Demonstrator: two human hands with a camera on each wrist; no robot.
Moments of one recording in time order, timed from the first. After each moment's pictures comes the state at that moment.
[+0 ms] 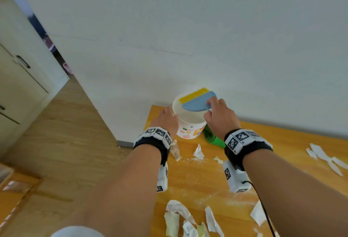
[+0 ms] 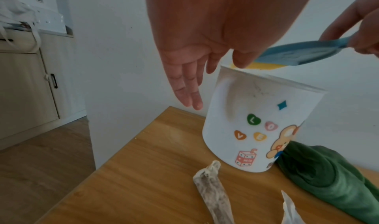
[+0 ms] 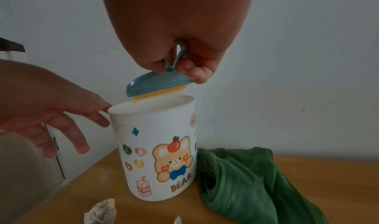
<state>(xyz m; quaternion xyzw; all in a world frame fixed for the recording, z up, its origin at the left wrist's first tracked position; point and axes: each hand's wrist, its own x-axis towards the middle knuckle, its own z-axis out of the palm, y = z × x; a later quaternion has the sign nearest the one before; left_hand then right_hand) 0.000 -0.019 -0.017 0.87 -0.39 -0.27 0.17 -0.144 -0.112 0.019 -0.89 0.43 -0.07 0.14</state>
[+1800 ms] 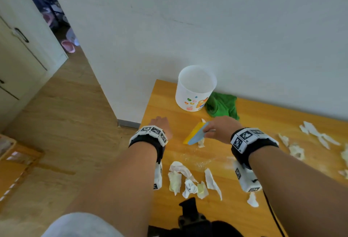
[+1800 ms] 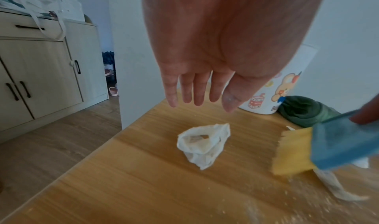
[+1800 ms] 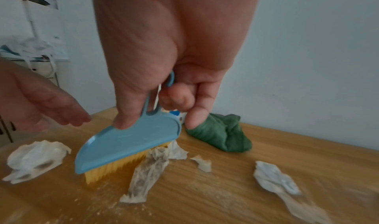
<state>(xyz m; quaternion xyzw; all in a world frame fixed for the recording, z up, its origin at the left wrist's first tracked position) -0.032 0.070 -0.057 0.85 -0.42 -0.32 -0.05 -0.198 -0.045 -0.004 -0.91 0.30 0.27 0.12</state>
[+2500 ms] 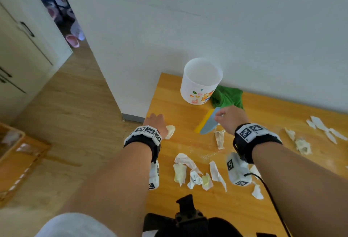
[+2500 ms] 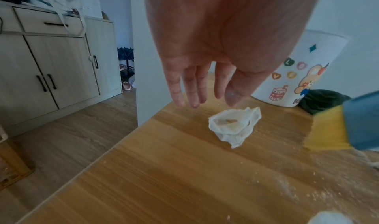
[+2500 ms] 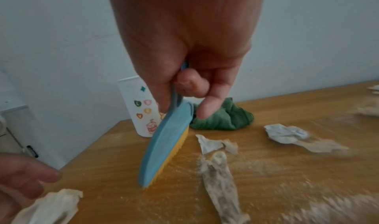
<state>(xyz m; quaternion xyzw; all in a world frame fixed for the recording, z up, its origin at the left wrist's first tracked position) -0.023 0.104 -0.067 0.87 -0.39 -0.31 -0.02 -0.203 -0.042 -0.014 -0.83 0.50 0.10 0.22</state>
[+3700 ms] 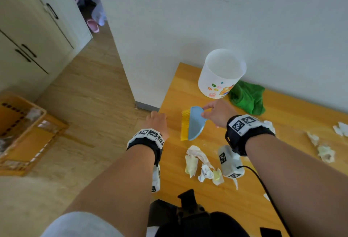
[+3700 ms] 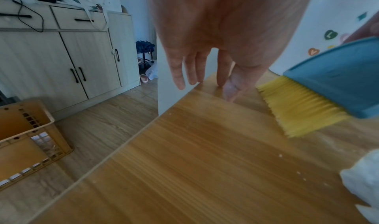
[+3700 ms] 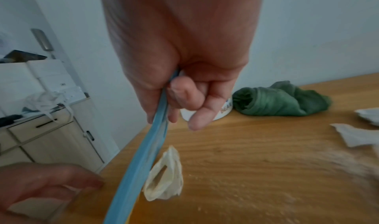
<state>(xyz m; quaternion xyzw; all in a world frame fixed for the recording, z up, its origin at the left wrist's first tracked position) -0.019 0.151 -0.097 0.89 -0.34 -0.30 0.03 -0.142 -0.008 -0.029 -0.83 0.43 0.14 0.33</state>
